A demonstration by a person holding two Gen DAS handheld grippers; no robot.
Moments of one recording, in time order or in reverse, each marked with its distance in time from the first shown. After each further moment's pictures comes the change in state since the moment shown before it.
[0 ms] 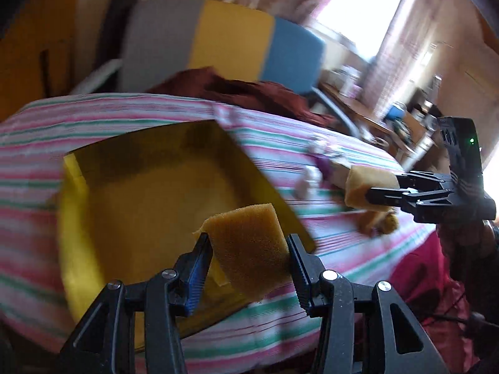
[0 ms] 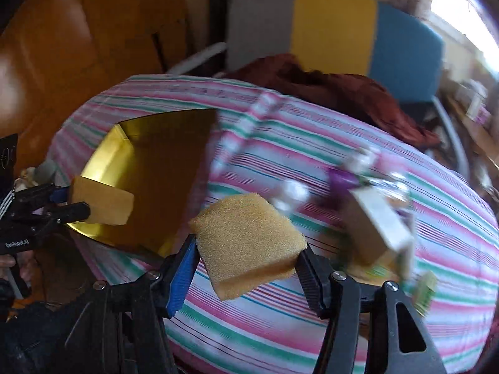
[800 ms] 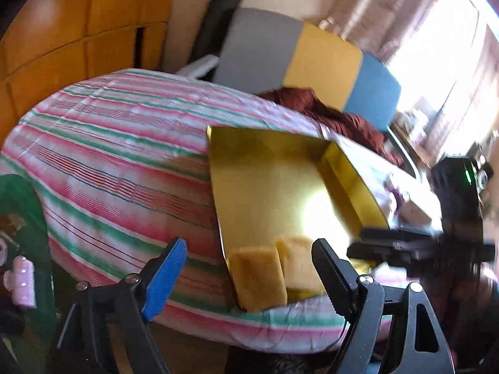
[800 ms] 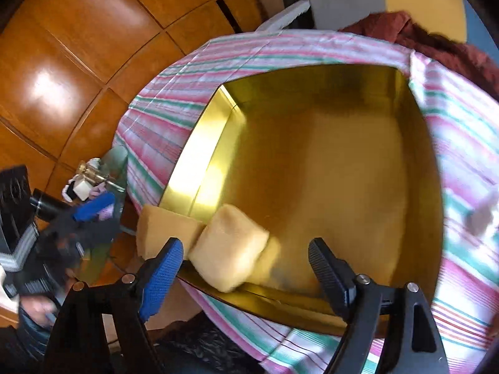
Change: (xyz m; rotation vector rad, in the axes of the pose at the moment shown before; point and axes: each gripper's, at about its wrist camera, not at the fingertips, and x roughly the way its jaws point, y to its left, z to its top) left arm -0.065 0.101 -0.036 -0.238 -0.102 0.230; right arm 0.107 0.134 0.021 0.023 0.121 0.352
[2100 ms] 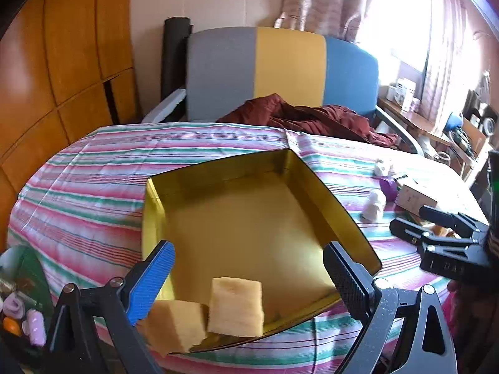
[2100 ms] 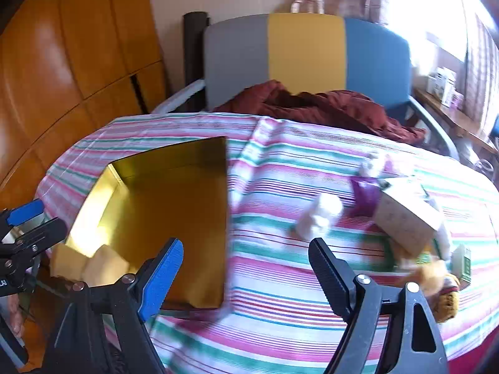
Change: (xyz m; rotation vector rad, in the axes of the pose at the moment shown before) left arm 0.022 -0.127 0.011 0.265 -0.061 0.073; right arm -0.105 -0.080 -0.048 0.126 -0.366 -0.461
